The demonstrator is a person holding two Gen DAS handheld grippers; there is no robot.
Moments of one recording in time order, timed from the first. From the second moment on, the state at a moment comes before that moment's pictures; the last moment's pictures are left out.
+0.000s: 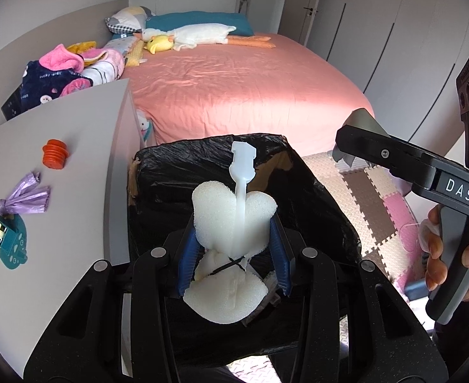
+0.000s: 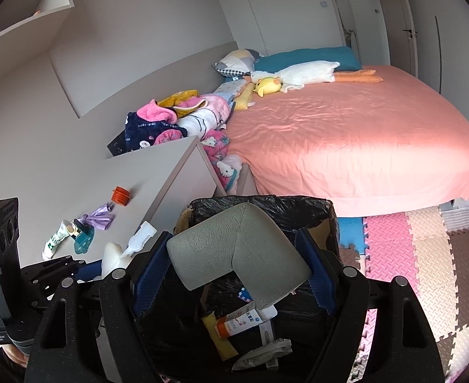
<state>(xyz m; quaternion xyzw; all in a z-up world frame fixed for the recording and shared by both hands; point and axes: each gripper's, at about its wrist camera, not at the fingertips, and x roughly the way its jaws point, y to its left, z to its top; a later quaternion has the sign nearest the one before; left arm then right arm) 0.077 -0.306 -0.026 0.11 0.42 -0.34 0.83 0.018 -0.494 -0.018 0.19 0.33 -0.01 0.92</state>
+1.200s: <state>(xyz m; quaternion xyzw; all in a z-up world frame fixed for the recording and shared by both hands) 0.096 -0.183 -0.020 0.06 0.40 -0.25 0.88 0.051 -0.416 -0.024 0.15 0.34 0.03 0.93</state>
